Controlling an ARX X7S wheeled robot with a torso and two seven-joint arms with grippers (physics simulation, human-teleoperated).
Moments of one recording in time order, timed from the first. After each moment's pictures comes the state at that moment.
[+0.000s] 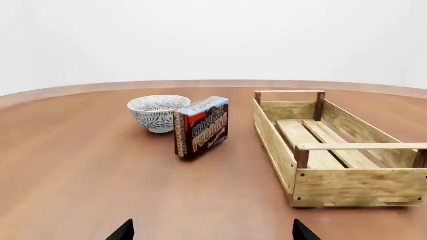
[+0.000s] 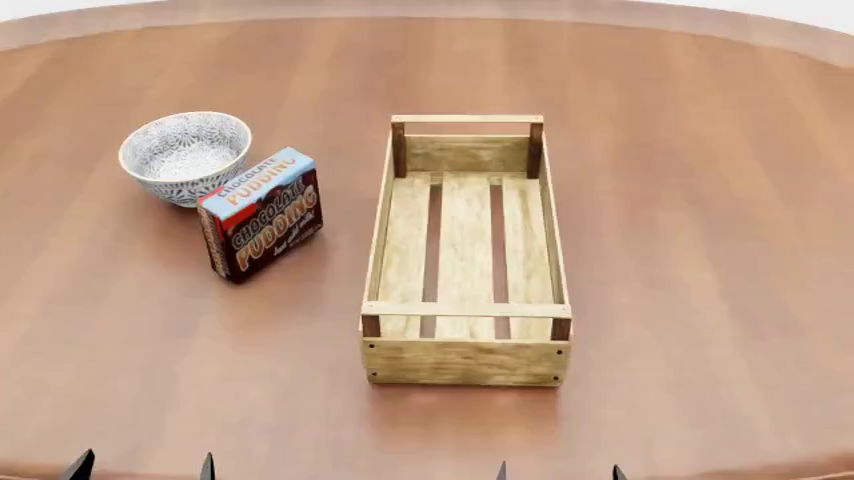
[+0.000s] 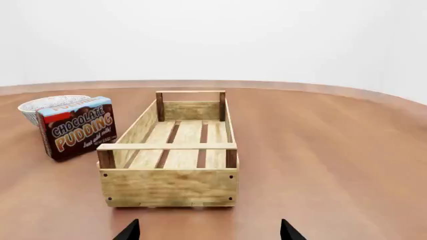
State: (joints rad) left arm 0.00 0.00 0.00 0.00 0.00 0.00 0.00; right arm 0.00 0.00 0.00 0.00 0.00 0.00 0.00
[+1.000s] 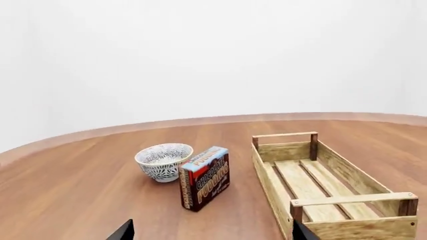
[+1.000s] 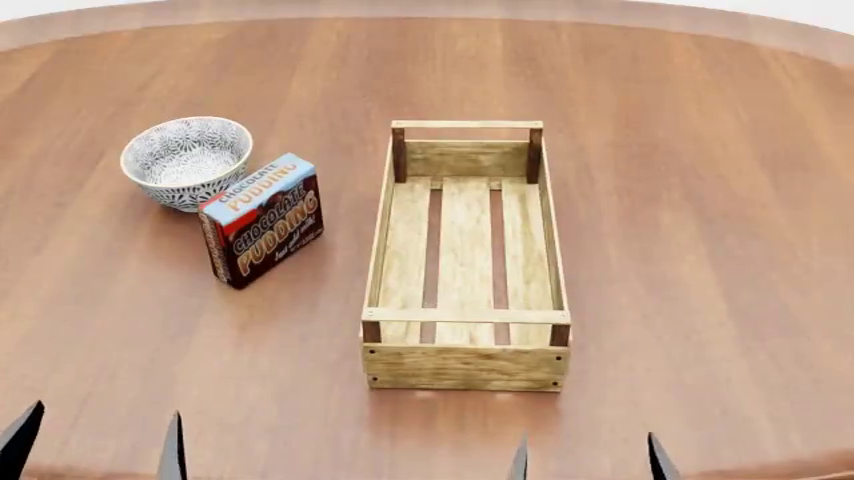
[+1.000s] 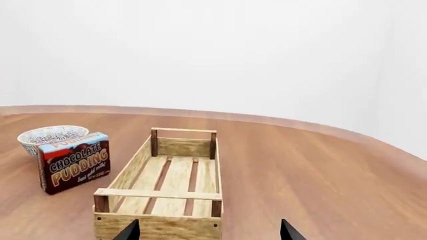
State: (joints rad) left arm 0.06 -0.11 0.08 0.43 -0.04 -0.25 -0.09; right arm -0.07 0.11 -0.06 -0.33 0.04 0.16 0.09
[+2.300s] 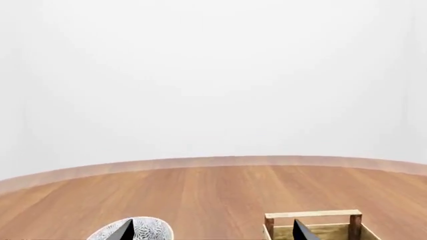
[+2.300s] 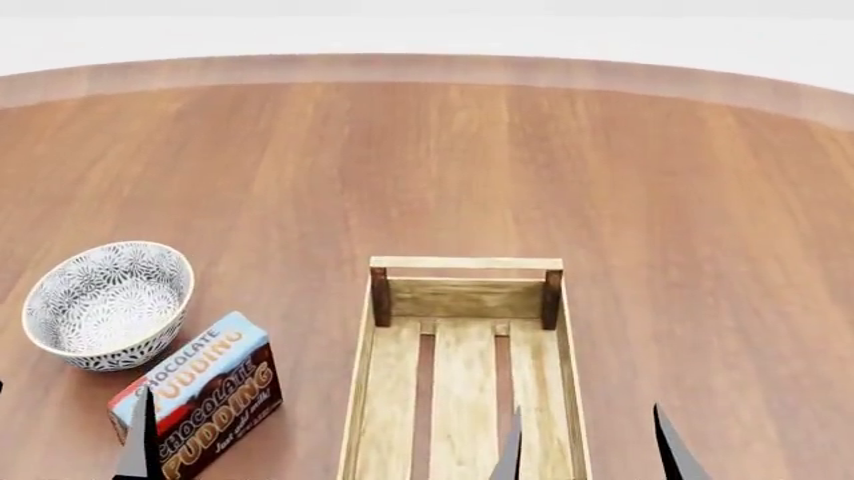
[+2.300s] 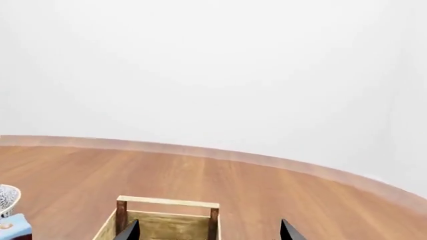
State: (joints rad) left arm 0.10 -0.19 0.10 0.70 -0.15 -0.37 -0.17; right arm -0.08 0.19 -0.13 -0.53 0.05 0.26 0.18
